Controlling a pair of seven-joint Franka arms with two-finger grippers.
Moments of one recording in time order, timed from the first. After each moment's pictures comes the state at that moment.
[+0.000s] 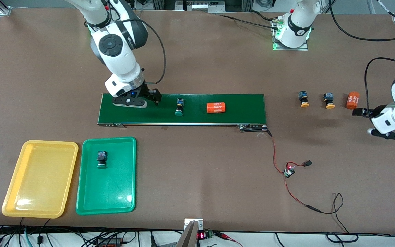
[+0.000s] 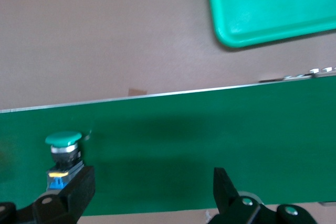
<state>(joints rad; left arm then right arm) 0.36 0.40 0.02 -1.93 0.20 2.08 0.53 0.33 0.18 0.26 -2.14 -0.08 2.40 0.73</state>
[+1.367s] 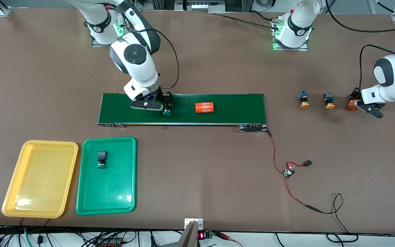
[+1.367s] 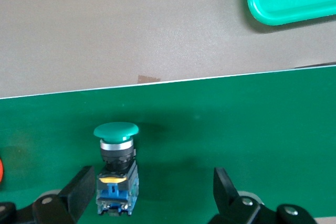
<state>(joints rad) 0.39 0.36 0.14 -2.26 0.20 2.41 0.94 0.38 0.30 0.26 -2.09 -0.16 2.44 0.85</state>
